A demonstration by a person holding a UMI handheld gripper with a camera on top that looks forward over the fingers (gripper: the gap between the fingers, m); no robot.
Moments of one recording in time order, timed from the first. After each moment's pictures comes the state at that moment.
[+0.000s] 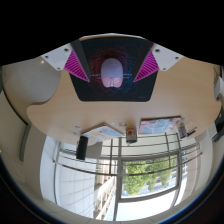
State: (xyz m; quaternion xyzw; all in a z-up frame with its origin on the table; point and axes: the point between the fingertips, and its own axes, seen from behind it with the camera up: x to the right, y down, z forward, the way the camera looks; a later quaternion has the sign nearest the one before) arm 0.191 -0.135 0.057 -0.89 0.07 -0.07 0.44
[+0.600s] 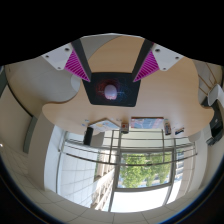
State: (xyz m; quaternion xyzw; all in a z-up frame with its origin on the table) arm 0.133 -0.316 0.163 -0.88 0.05 -0.10 0.47
